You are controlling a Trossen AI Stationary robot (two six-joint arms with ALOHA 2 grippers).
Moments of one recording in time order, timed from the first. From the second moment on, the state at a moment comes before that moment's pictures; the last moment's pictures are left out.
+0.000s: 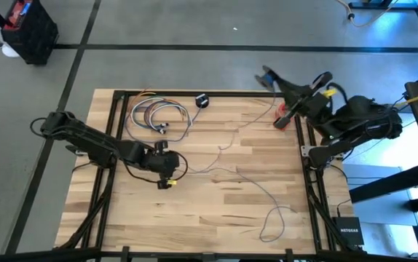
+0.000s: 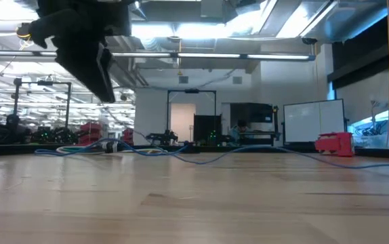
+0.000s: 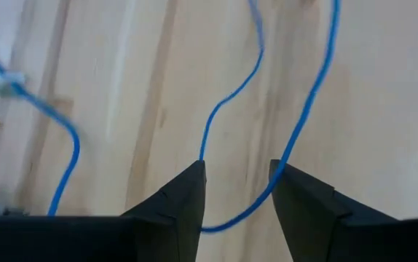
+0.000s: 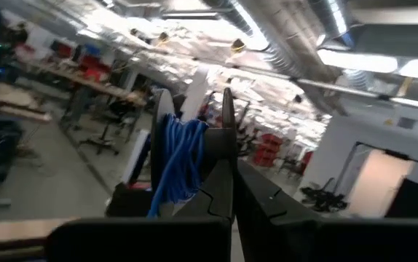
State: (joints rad) left arm -0.27 1.37 0.90 -0.65 -0.34 -0.33; right arm 0.30 1.01 1.27 0.24 0.91 -0.78
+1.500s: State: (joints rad) left arm -0.17 1.40 0.87 0.27 -0.23 0.14; right arm 0.30 1.08 1.23 -0.05 0.60 -0.45
